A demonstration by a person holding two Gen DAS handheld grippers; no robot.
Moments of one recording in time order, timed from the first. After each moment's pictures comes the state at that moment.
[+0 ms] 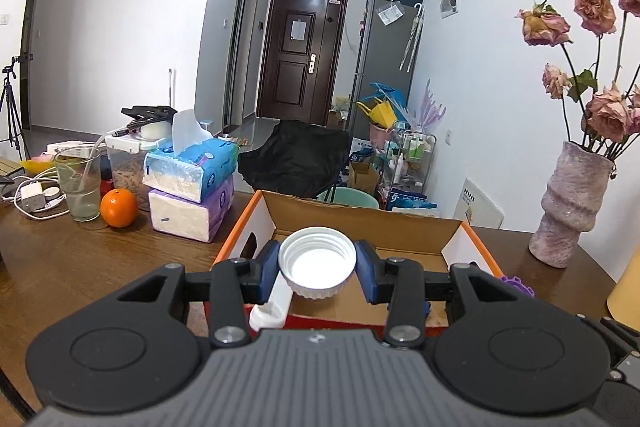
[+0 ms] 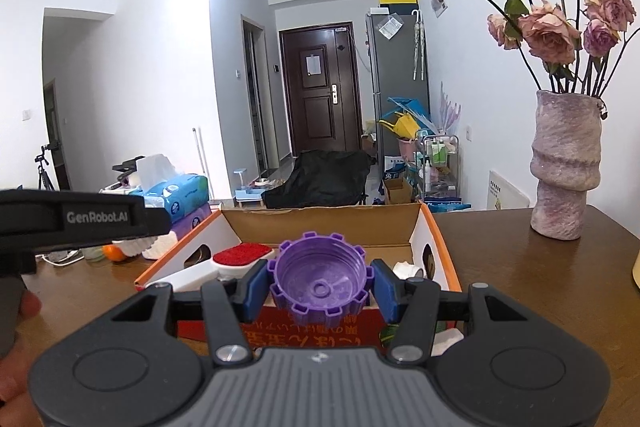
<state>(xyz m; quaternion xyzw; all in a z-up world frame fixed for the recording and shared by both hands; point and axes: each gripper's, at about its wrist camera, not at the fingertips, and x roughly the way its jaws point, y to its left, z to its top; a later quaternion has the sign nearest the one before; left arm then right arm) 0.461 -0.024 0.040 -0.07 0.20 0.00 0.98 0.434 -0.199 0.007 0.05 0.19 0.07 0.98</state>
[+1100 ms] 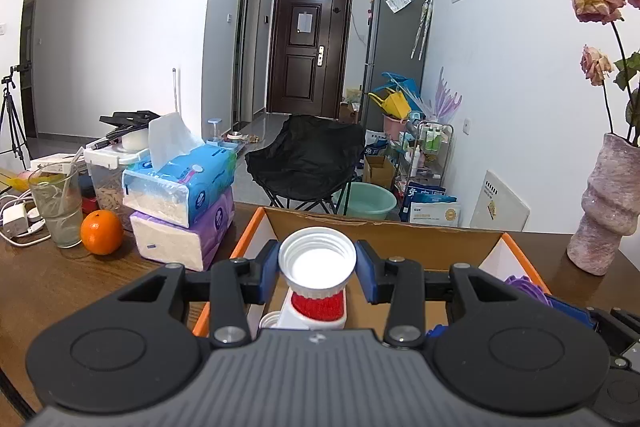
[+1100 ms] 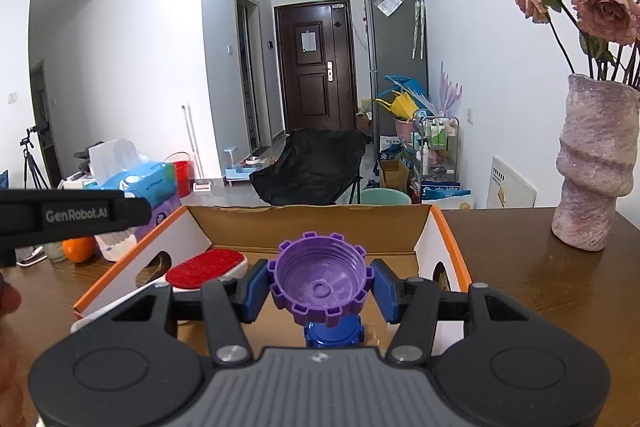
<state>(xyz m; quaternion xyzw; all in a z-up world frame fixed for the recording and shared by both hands) 0.542 -0.025 0.029 -0.04 0.21 0.02 0.98 0.529 -0.197 -0.007 0.04 0.23 0.06 0.97</state>
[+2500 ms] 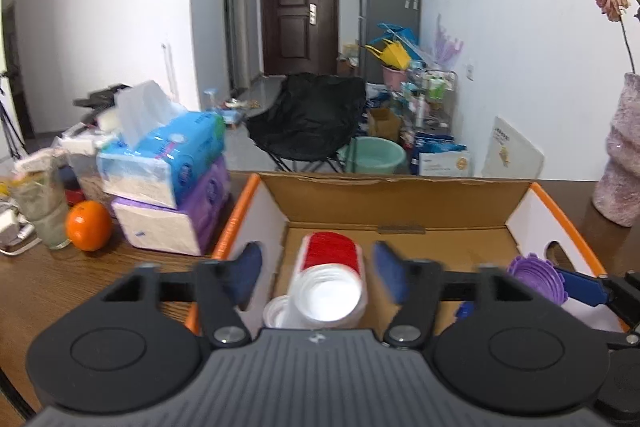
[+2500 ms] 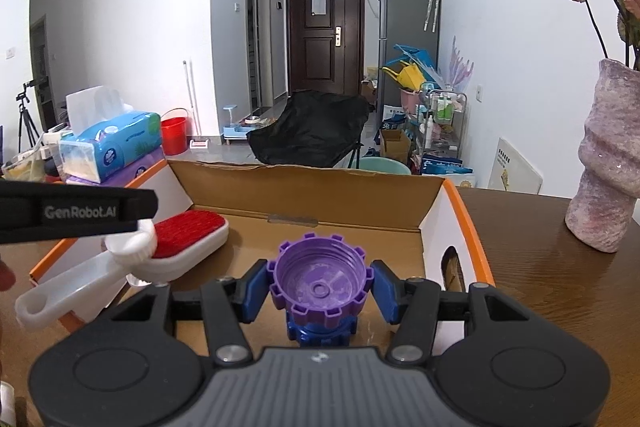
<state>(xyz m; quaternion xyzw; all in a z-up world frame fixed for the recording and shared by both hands) 0.584 -0.028 0.006 0.01 0.27 0.02 0.96 0.569 -0.190 -0.028 0.00 0.28 0.07 0.96</state>
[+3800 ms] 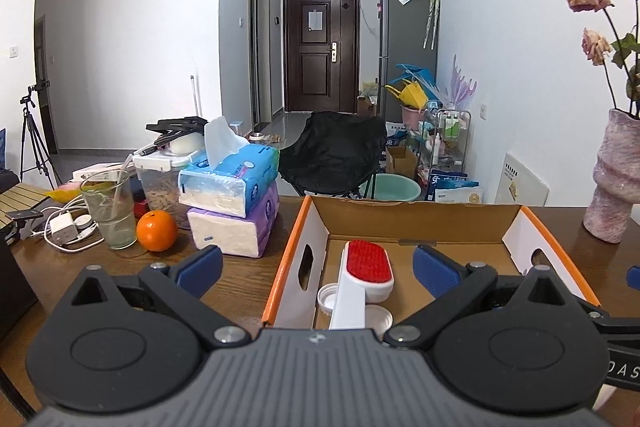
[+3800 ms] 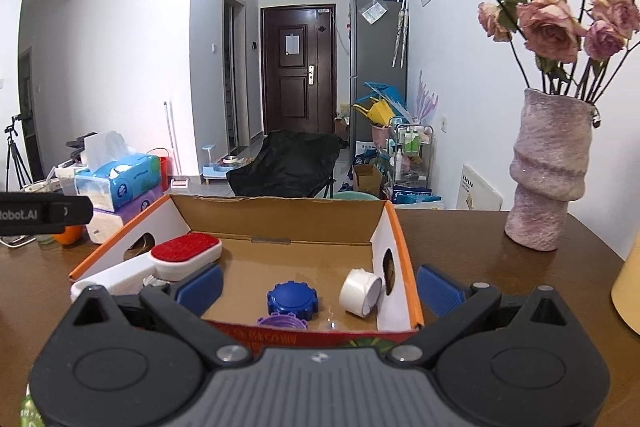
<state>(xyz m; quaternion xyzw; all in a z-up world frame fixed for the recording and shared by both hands) 0.492 -0.002 0.040 0.00 0.22 0.05 0.98 0.475 -0.216 0.005 0.01 0.22 0.03 0.98</state>
